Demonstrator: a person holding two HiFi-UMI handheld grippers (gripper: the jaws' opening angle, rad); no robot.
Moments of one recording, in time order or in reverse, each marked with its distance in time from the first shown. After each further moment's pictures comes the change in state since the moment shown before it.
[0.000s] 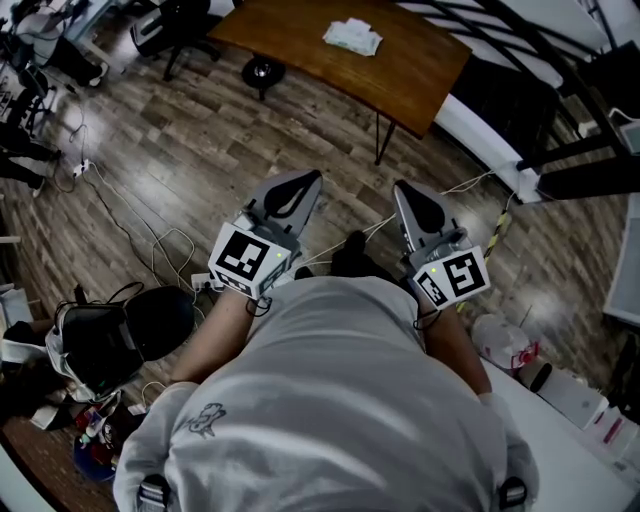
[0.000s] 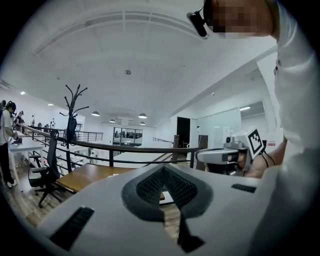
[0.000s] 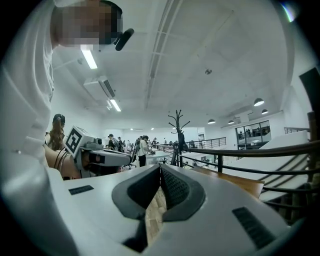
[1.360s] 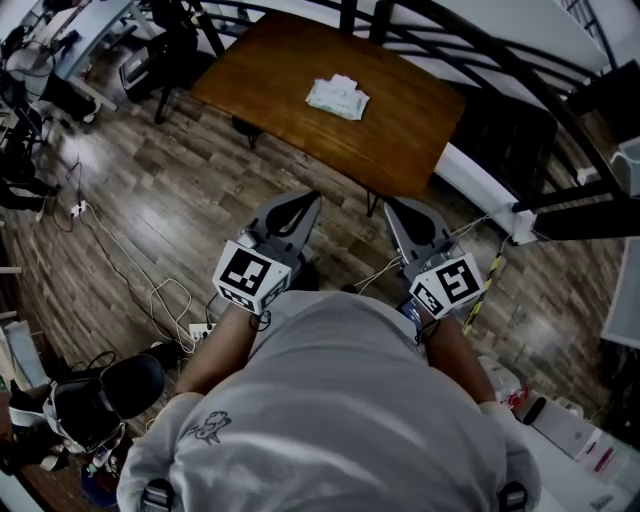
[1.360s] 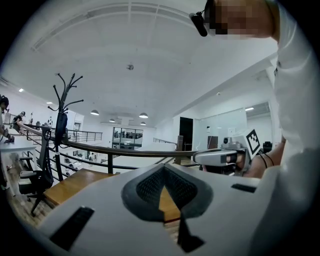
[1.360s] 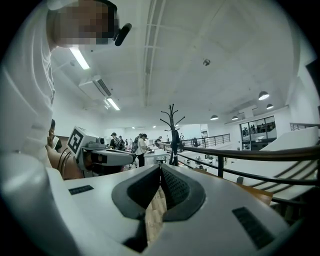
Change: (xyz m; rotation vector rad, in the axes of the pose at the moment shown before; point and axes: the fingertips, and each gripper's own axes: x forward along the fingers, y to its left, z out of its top) left arm 0.178 0.117 0.036 -0.008 -0.010 -0.014; right arm 0.131 -0.172 0.019 0.013 0.025 0.051
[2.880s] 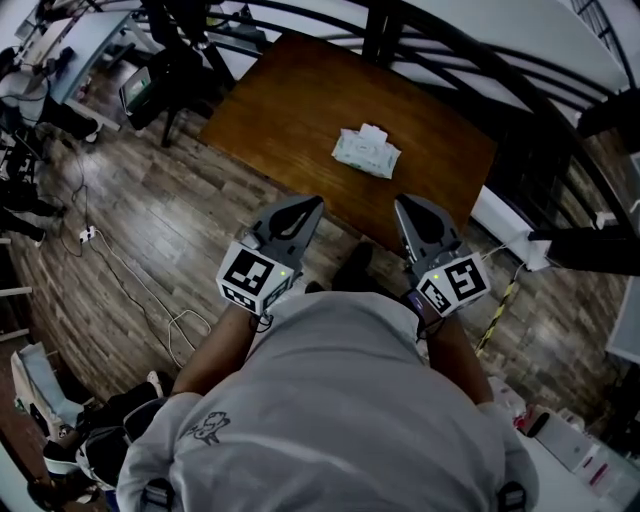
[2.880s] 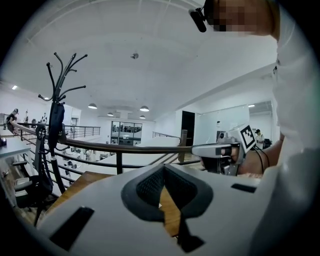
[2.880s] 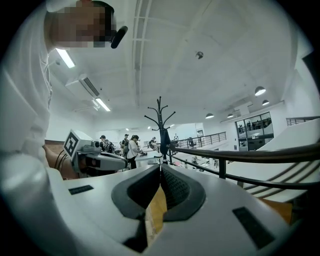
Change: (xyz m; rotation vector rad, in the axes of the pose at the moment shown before) left arm 0.096 0.217 0.008 0.003 0.084 -0.033; right arm 0.208 -0.123 0.020 0.051 -0.008 -0.047
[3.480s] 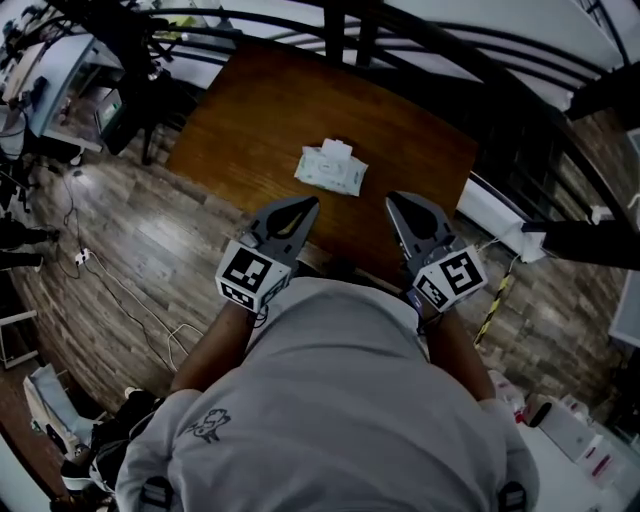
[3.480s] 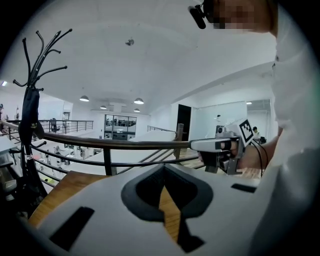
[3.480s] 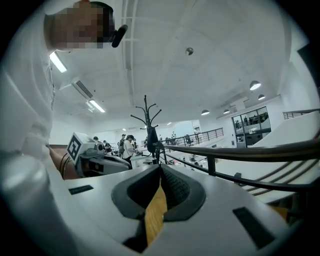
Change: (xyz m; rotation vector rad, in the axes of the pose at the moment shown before) left arm 0.141 0.001 0.000 0.005 0.073 -0.072; right arm 0.000 -0.130 -0.008 0.053 0.018 -0.012
